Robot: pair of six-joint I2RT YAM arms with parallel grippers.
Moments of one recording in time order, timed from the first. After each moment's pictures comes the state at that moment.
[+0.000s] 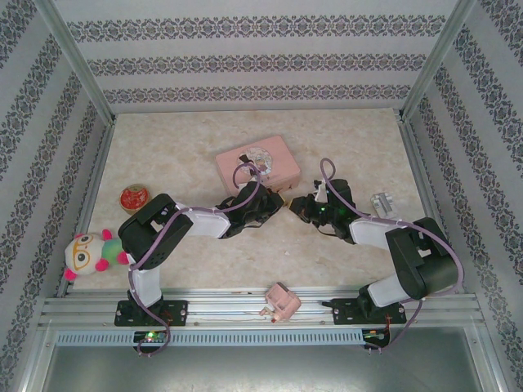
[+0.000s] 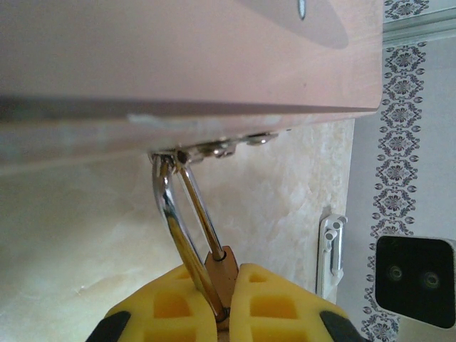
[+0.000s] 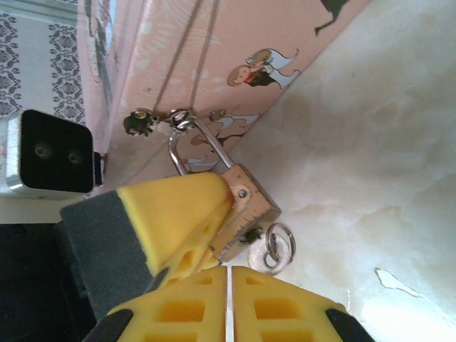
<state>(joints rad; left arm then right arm) -0.77 1.89 0.91 0.45 0.05 -1.34 0.34 1.48 0.49 0.37 -0.60 0.99</state>
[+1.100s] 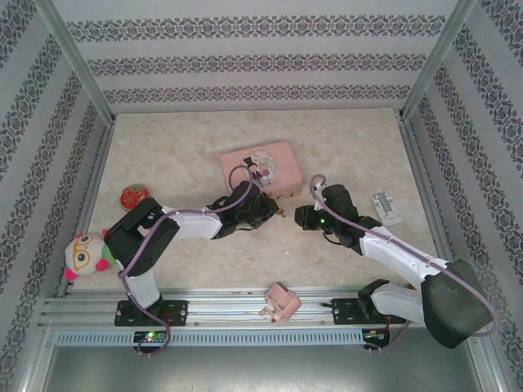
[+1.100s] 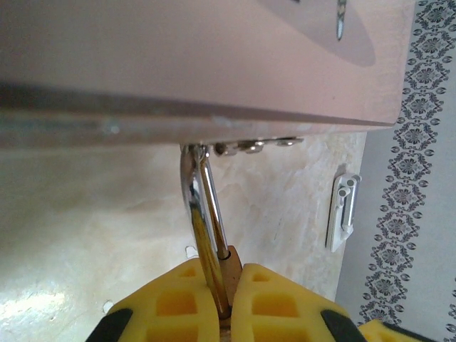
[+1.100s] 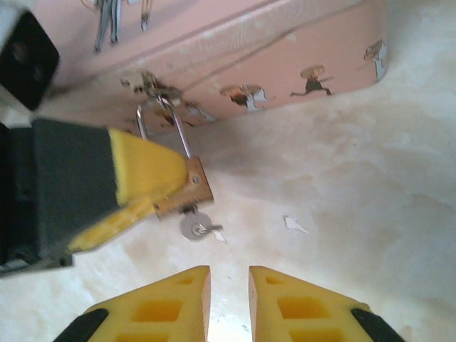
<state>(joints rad) -0.73 1.79 0.87 0.31 0.18 -1.32 0.49 1.15 0.52 -0.13 -0.22 0.51</state>
